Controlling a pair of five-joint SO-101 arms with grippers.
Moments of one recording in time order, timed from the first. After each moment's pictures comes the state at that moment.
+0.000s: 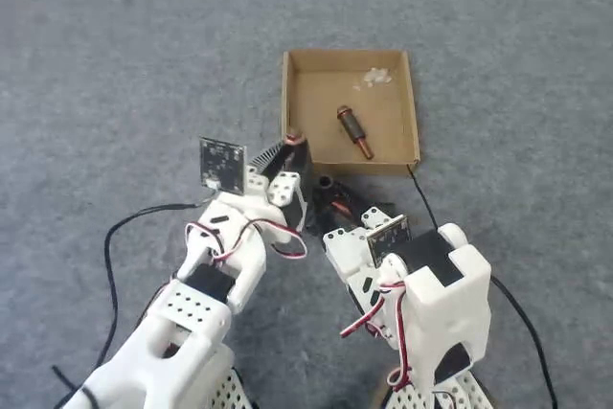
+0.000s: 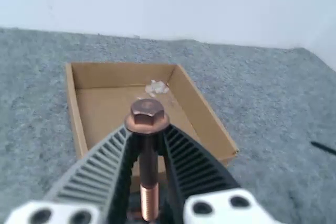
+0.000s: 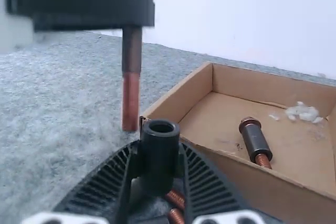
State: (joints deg) left arm 19.1 -50.3 85.3 -7.3 21.1; right arm -32.4 22.5 88.7 -96.3 -0.3
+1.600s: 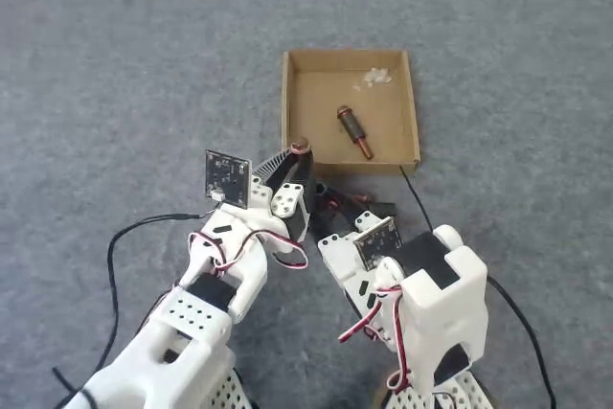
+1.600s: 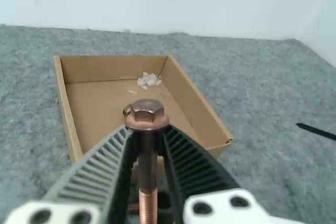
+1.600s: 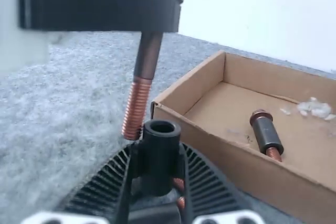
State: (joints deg) left arm 20.9 -51.6 89.5 -10.7 20.5; right arm -34.5 22.5 88.7 -93.5 2.4
